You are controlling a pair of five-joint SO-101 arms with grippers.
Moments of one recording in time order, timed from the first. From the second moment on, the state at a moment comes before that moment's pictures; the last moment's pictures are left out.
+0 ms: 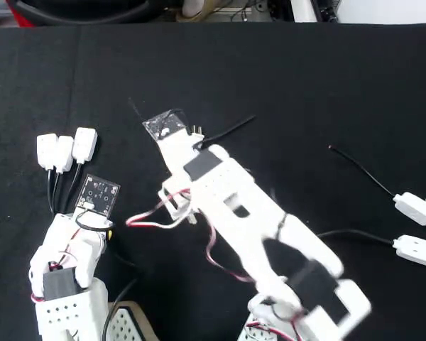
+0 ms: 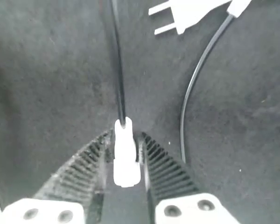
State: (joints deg) left arm -18.1 -103.8 95.9 65.6 -34.2; right arm -38.4 -8.2 28.3 69.1 -7.3
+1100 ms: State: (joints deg) left arm 14.1 -104.2 84.5 61.8 -12.4; right arm -39.6 -60.4 80.4 10.3 -23.9
